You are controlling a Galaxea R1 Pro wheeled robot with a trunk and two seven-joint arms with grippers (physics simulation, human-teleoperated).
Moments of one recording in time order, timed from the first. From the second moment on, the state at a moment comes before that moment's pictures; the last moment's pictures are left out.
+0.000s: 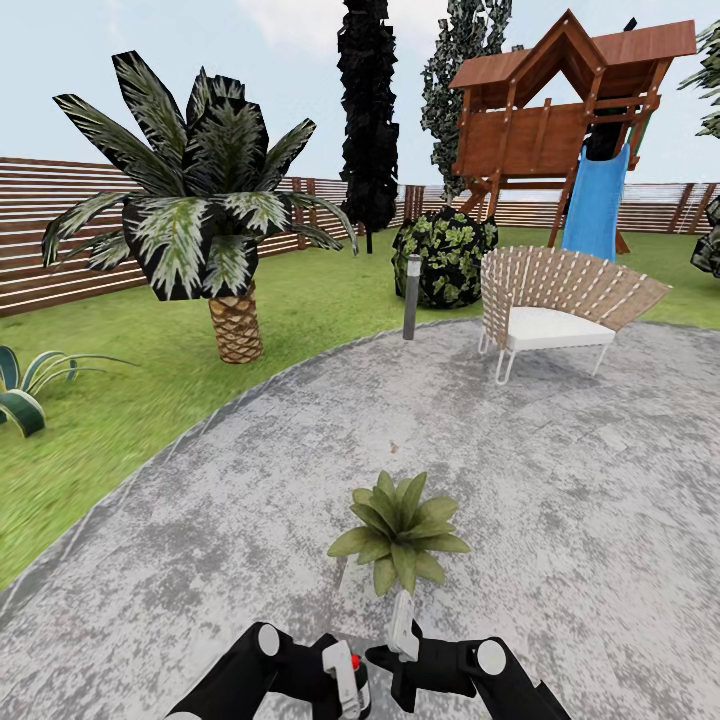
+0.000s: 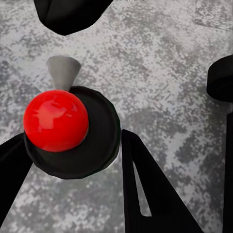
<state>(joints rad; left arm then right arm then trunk) -0.46 -0.16 -0.05 -0.56 -0.86 -0.11 -0.92 -0.36 0.06 0.10 -0.72 0.54 -0.31 0.89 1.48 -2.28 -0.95</state>
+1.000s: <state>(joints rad) -0.46 -0.16 -0.05 -0.56 -0.81 -0.12 -0.92 -0.36 0.06 0.10 -0.72 0.54 -0.31 0.89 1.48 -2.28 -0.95</state>
